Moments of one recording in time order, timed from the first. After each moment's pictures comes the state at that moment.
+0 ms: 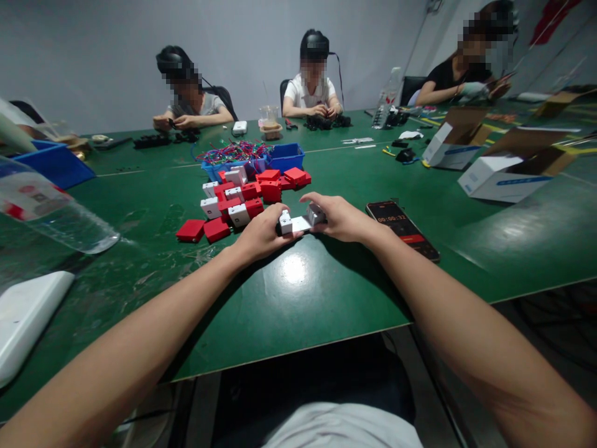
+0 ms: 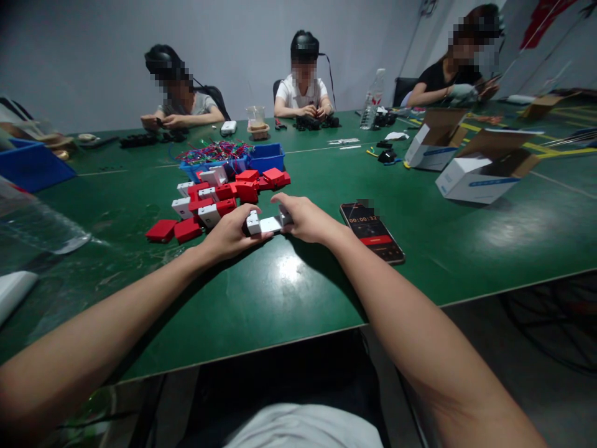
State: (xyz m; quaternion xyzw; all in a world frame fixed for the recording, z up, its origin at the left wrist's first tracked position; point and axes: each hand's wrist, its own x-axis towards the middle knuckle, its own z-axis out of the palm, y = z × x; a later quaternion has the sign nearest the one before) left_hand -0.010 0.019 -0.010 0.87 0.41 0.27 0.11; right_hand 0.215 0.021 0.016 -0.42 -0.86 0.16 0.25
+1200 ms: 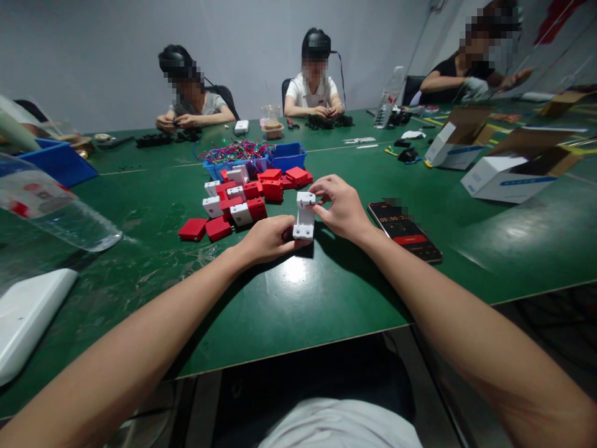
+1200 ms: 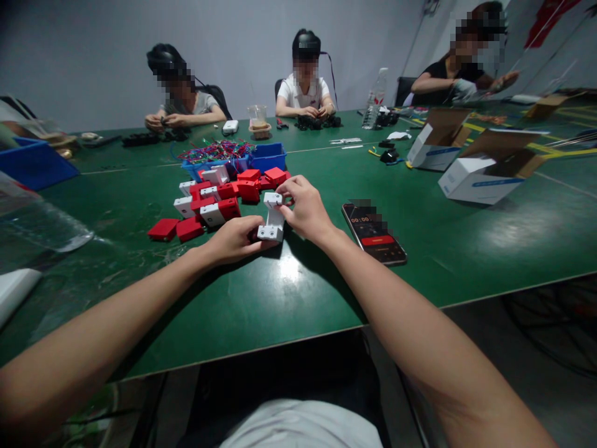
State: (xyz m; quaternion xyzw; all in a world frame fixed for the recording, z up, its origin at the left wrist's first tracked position) left_hand -0.008 0.011 -0.008 0.90 0.36 0.22 0.14; right_hand 0.199 0.021 0.016 -0.43 -0.77 0.13 0.46
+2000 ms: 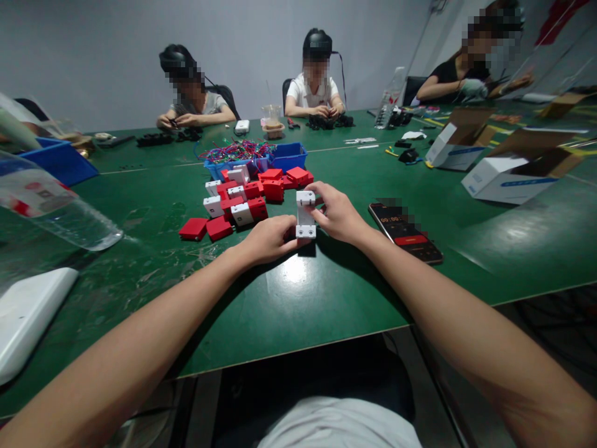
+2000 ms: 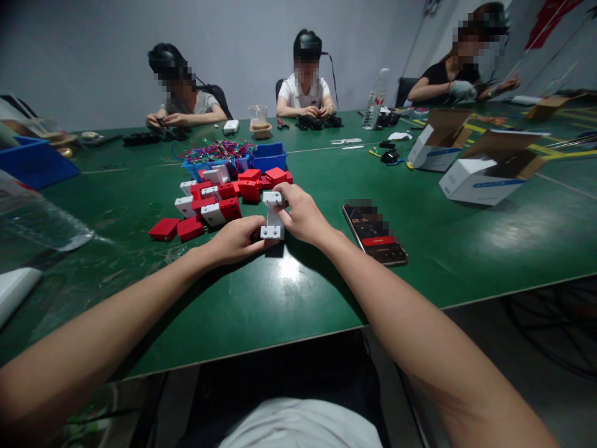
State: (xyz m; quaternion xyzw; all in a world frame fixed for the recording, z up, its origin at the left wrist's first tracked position) left_hand -0.006 0.012 -0.009 0.90 0.37 0.19 0.14; right_hand 0.197 0.025 0.006 -0.41 -0.81 0.13 0.40
